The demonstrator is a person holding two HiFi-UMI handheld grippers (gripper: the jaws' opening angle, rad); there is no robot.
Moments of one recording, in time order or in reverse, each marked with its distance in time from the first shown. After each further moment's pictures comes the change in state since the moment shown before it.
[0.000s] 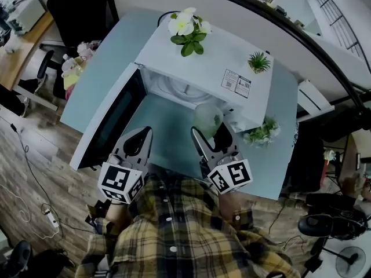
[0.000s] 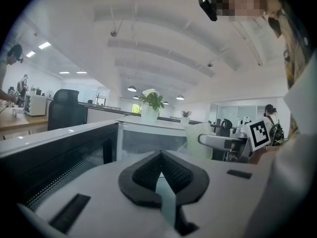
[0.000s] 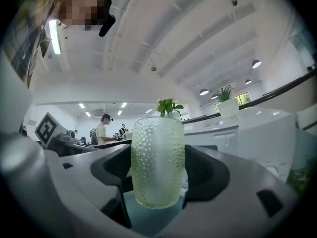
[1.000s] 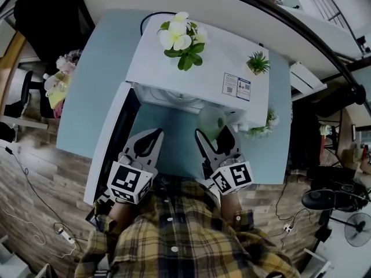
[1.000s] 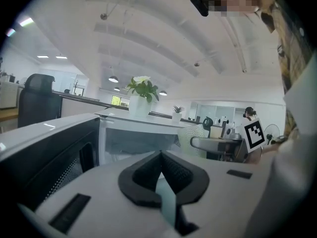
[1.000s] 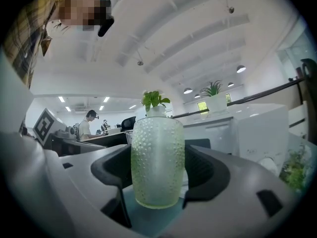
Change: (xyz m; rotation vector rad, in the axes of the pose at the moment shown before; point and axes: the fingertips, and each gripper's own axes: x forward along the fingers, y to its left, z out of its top) left arm 0.056 0.013 0.002 0.019 0.080 -0.258; right arm 0.021 -0.021 -0.016 0.016 0.051 -0.219
